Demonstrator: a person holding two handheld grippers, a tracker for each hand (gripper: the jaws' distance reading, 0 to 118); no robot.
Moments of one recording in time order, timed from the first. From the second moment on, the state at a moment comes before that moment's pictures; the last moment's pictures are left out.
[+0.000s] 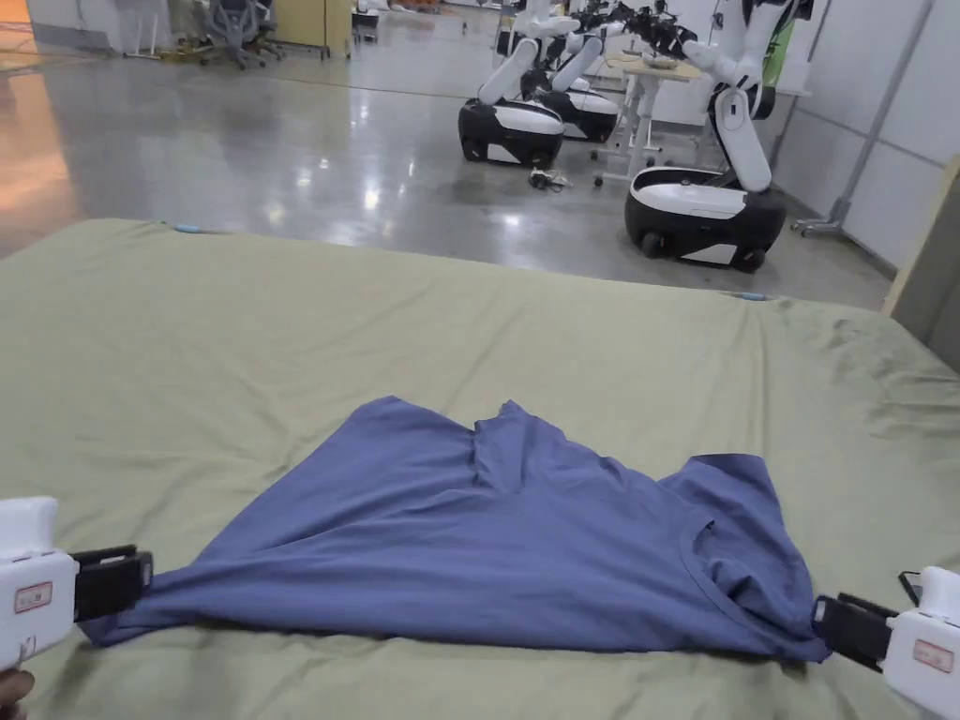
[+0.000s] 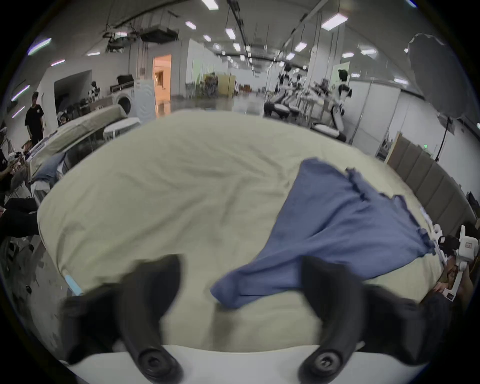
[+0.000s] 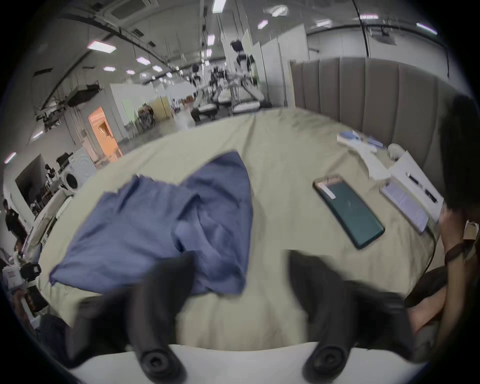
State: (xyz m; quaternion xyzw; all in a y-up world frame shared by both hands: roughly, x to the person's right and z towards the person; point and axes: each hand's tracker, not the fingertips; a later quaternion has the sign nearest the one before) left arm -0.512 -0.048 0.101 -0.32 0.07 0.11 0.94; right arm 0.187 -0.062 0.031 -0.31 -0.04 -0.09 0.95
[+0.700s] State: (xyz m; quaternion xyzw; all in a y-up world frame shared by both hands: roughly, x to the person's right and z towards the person) left arm -0.519 -0.068 0.156 -0.33 0.06 0.03 0.94; right arm 0.008 0.032 0.126 -0.18 0.14 0.01 0.97
